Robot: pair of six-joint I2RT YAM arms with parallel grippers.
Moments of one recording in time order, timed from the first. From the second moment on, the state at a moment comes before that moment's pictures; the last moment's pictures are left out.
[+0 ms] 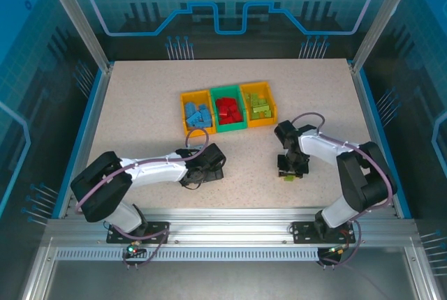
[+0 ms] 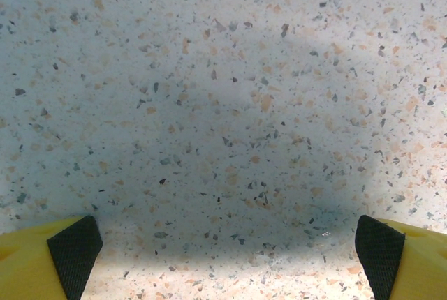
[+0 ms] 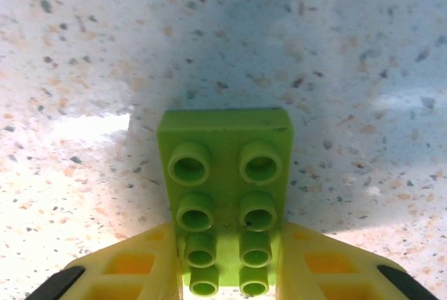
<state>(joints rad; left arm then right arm) -0.85 1.54 0.77 -0.55 -0.21 -1.11 0.40 1.58 0.85 -0.92 -0.02 0.53</state>
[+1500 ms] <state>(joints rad) -0.84 1.28 0.77 -0.66 -0.39 -1.08 0.23 1.49 1.14 -0.55 0.16 0.21</state>
